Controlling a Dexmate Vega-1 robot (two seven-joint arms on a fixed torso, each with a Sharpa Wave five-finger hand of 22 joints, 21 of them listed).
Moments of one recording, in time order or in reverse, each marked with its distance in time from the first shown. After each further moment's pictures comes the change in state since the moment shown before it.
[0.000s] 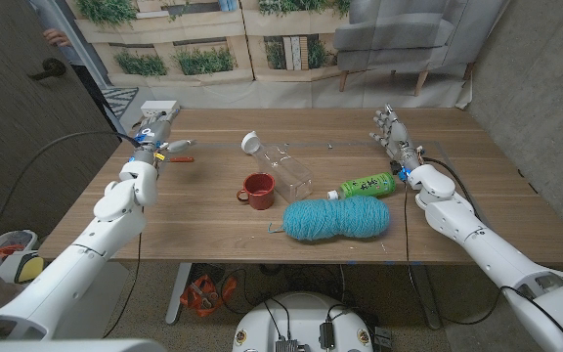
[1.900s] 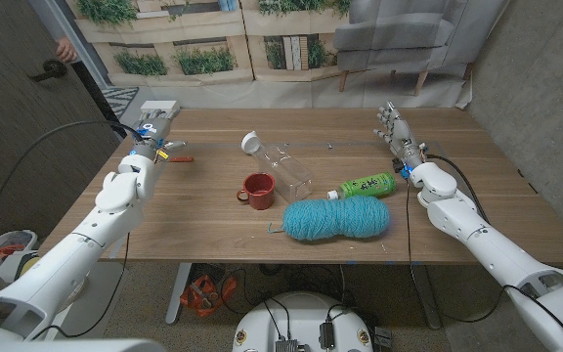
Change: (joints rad) left arm -0.068 0.052 0.067 0.063 0.135 0.014 -0.059; left_hand 0.170 0.059 0.013 0.004 -0.009 0.038 0.002 0.007 0.000 0.033 -0.006 0.000 0.005 0.026 -0.010 0.000 -0.002 0.030 -0.005 0.001 0.000; right arm 0.005 -0.016 -0.004 -0.008 -0.045 0.012 -0.046; right_hand 0.004 0.004 -0.001 -0.010 0.000 0.009 -0.002 0.000 0.000 0.007 -0.007 0.000 0.000 0.007 -0.011 0.000 0.000 0.000 0.000 0.000 0.000
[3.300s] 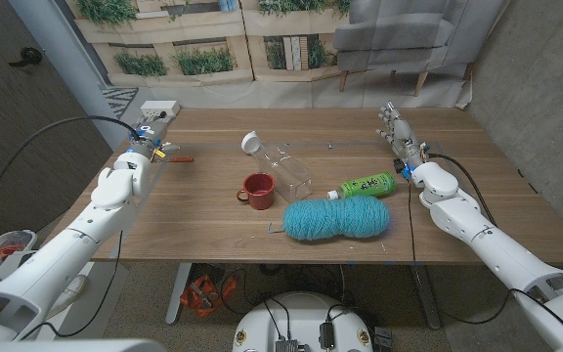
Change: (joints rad) left arm -0.024 0.028 0.017 0.017 0.026 0.018 -0.108; left_hand 0.041 0.014 -0.021 0.009 -0.004 -0.014 0.006 -0.010 0.005 0.008 -0.001 -0.012 0.005 -0.001 0.010 0.000 0.000 -0.004 0.004 0.000 0.000; right arm -0.020 -0.032 -0.004 -0.053 -0.041 -0.032 -0.053; right_hand -0.005 0.005 0.000 0.000 0.000 0.005 -0.005 0.000 0.000 0.009 0.002 0.000 0.000 -0.002 -0.002 0.000 0.000 0.000 0.000 0.000 0.000
